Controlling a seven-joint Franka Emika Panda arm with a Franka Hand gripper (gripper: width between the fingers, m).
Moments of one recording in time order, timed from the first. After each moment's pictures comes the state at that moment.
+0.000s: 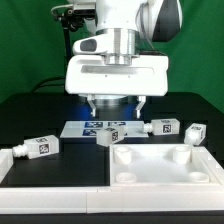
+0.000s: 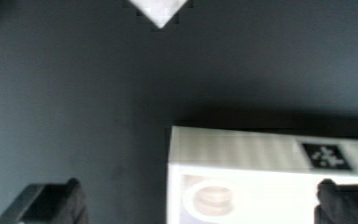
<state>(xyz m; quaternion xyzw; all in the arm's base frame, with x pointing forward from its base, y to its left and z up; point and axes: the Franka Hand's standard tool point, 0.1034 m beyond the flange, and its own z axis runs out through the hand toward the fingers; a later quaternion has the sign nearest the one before) 0.466 -0.006 0.071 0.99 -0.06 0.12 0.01</state>
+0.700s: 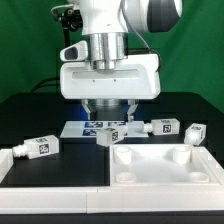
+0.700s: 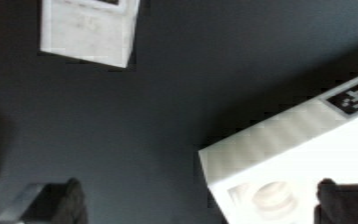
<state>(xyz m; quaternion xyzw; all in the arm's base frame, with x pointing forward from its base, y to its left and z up) 0.461 -0.016 0.064 0.97 -0.25 0.03 -0.04</state>
